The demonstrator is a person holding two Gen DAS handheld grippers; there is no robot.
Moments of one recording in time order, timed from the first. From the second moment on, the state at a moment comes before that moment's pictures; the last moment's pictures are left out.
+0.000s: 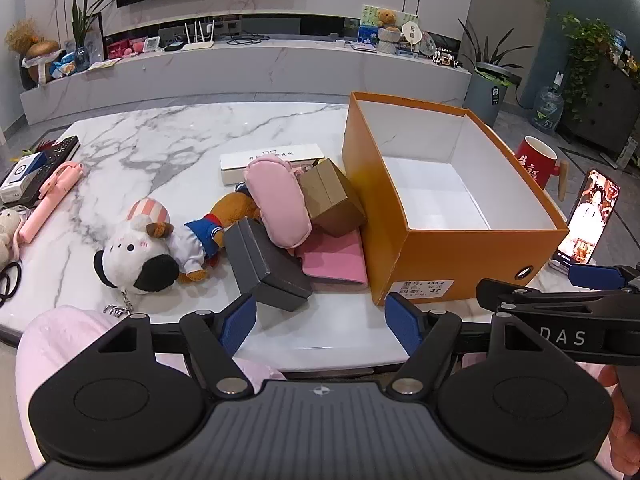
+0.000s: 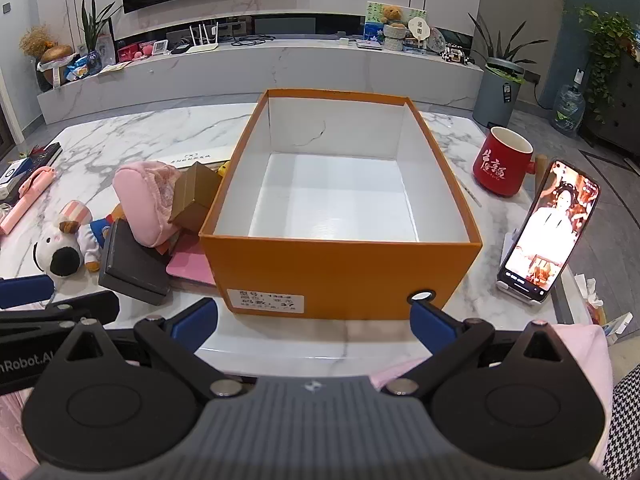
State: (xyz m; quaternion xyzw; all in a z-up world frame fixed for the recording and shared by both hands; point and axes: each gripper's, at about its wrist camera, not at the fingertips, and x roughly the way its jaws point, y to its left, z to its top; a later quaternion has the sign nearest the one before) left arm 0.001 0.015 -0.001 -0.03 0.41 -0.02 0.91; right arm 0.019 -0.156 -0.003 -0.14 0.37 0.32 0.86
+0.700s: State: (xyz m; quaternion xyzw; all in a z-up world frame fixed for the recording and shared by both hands) left arm 0.012 0.042 0.001 -0.04 0.41 -0.04 0.91; right arm 0.018 -0.141 0.009 -0.15 0.34 0.38 0.84
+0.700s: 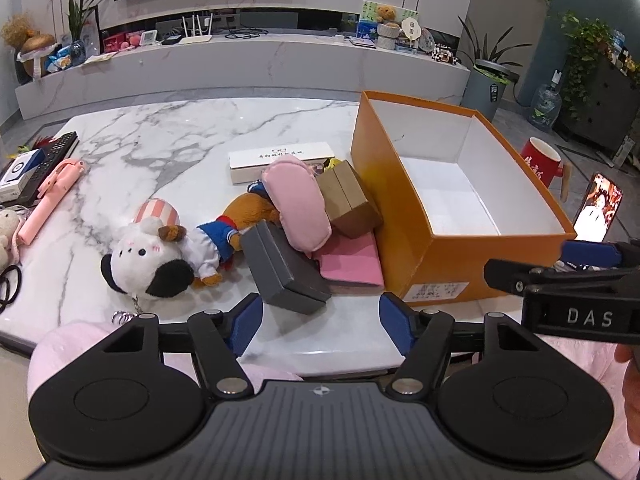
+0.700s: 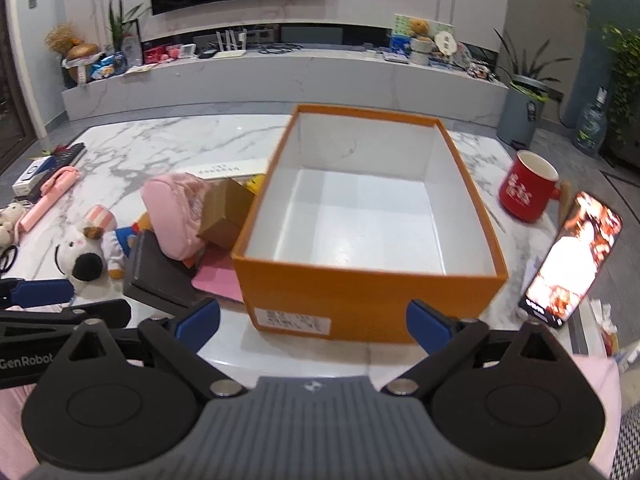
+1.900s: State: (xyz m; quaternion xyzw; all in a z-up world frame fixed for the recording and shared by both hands) left arm 0.139 0.113 -0.034 -0.07 0.45 -0.15 0.88; right arm 0.063 0.114 -0.024 -0.24 0.47 0.52 0.67
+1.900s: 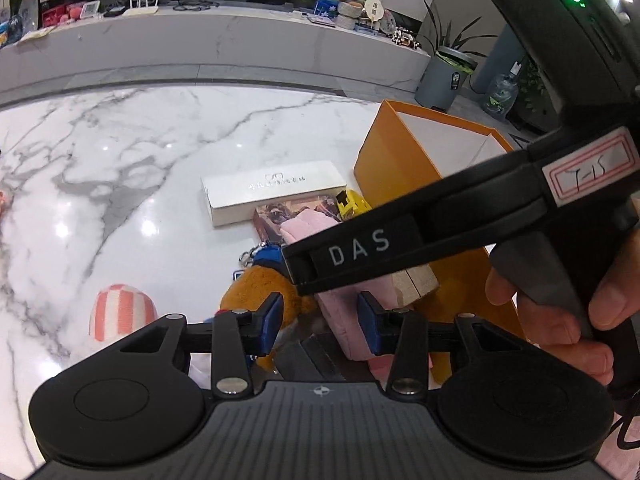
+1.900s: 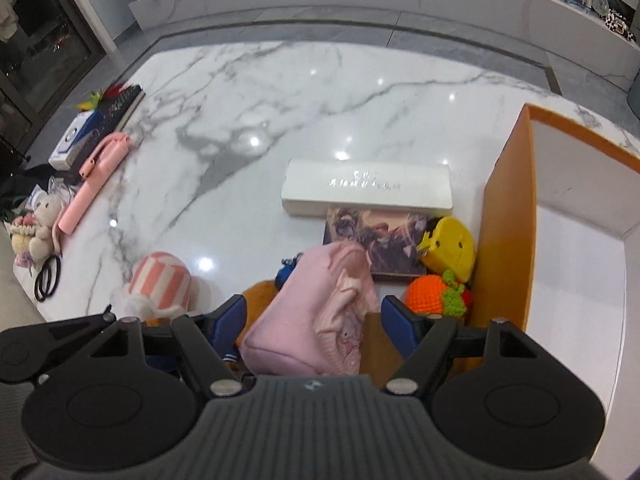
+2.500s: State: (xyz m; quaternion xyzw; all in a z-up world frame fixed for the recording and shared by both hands) left arm 0.109 0.097 -0.015 -0.07 0.45 -0.16 0.87; right arm 0.062 0.058 0.022 -0.19 0.45 0.57 0.66
